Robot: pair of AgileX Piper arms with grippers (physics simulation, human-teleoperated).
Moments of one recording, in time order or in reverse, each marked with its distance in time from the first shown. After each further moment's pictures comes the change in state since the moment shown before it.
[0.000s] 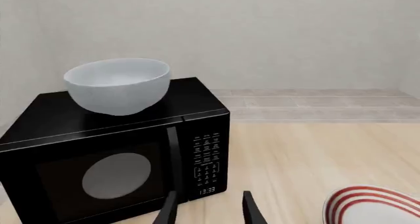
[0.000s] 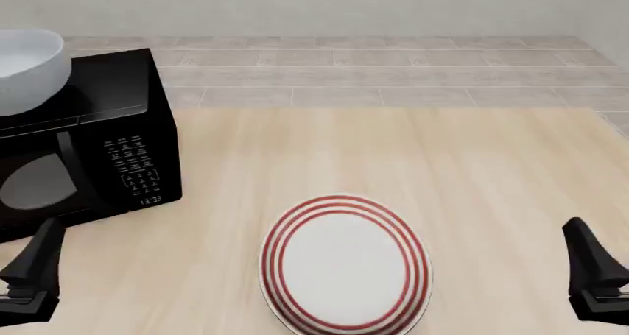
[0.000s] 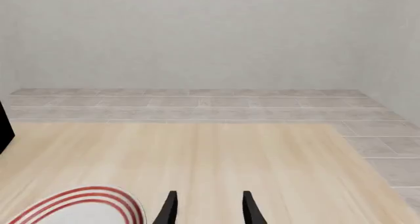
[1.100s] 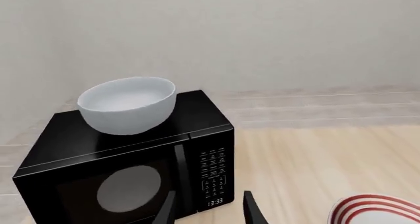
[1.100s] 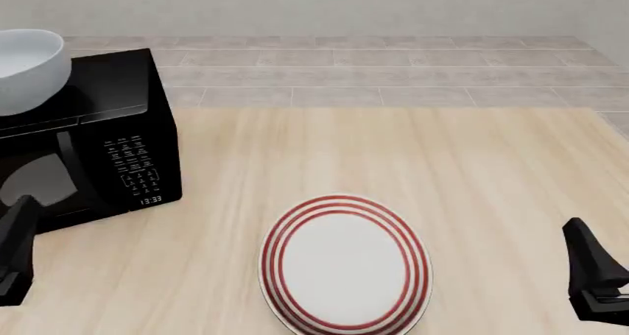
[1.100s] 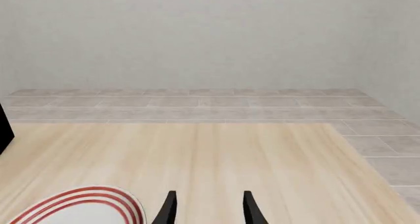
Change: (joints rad) left arm 0.016 0.047 -0.154 0.107 0.047; right arm -0.003 -0.004 0.000 0.003 0.004
